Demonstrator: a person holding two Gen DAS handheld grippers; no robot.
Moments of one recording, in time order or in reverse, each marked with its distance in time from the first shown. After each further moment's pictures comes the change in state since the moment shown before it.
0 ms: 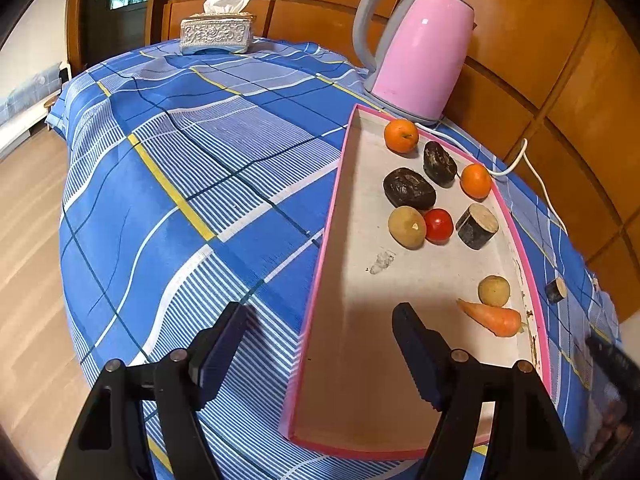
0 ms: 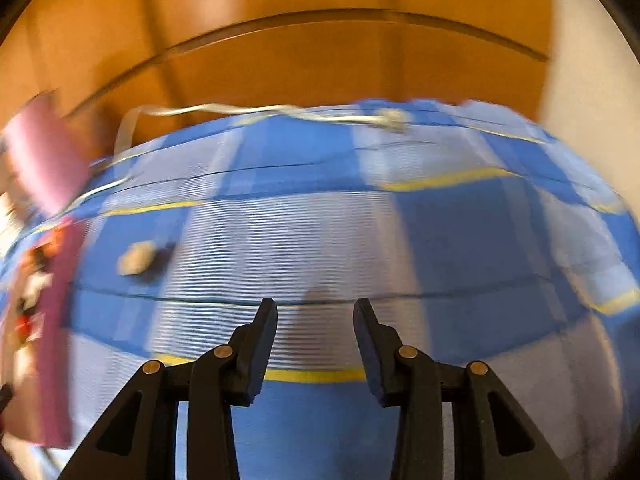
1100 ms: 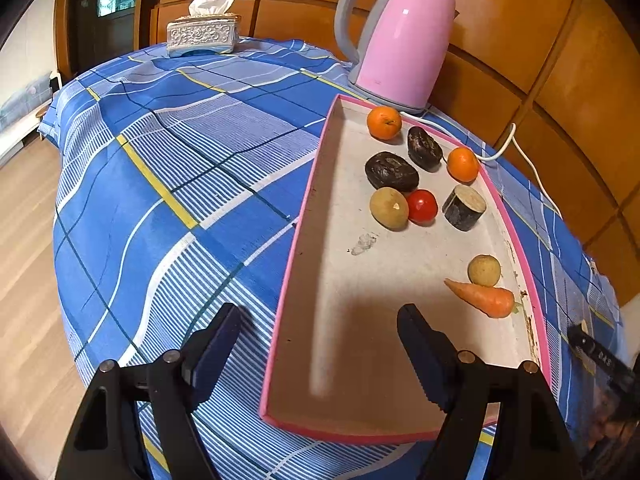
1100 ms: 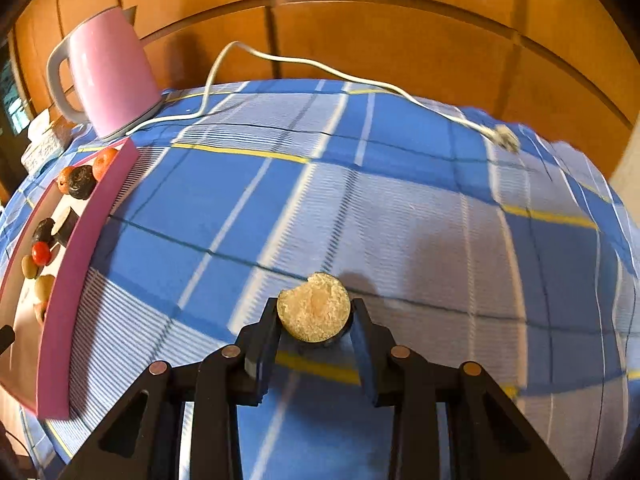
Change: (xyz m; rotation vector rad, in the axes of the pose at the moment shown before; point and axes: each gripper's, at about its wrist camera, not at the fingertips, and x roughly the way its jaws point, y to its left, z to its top) left arm -0.001 -0.009 -0.008 0.043 0.007 -0.016; right arm 0.019 0.052 -0.011 -0.211 0.067 0.056
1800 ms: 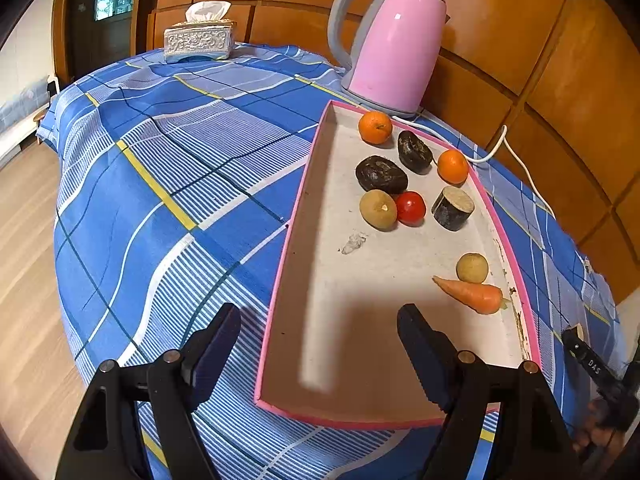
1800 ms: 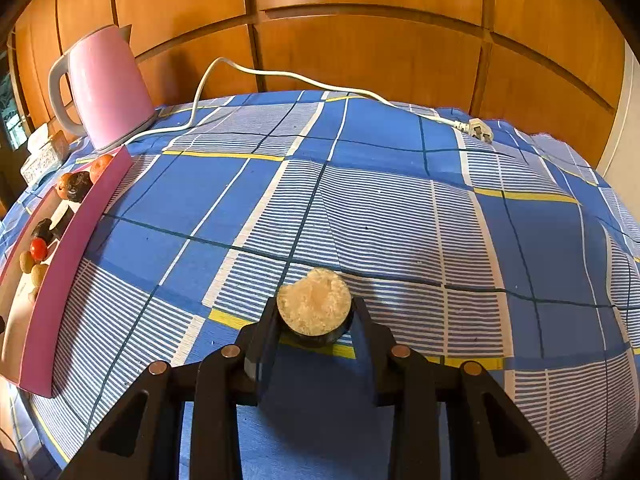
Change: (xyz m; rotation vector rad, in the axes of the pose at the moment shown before) left arm -0.010 -0.002 -0.002 0.006 -0.017 -0.013; right arm -0.007 -0.014 -0.020 0.019 -0.081 -0.012
